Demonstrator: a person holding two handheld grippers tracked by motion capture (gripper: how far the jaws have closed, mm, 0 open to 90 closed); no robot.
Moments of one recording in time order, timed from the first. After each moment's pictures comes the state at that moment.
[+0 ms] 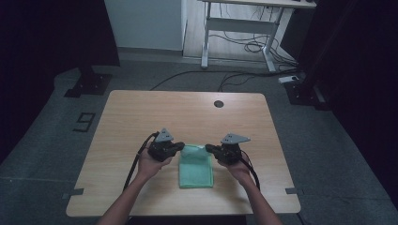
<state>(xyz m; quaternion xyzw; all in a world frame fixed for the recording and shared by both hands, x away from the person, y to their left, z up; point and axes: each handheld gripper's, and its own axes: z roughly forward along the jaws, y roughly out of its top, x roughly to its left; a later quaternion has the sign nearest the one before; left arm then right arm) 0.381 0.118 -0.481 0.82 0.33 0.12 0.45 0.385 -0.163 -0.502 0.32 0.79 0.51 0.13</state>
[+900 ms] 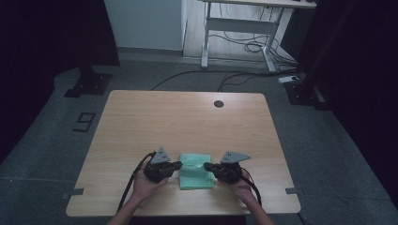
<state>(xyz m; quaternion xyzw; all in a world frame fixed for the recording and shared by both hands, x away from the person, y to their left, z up) 0.318 0.124 -0.511 0.83 0.32 0.10 0.44 0.331 -0.163 -0.526 0.29 0.81 0.51 0.09</state>
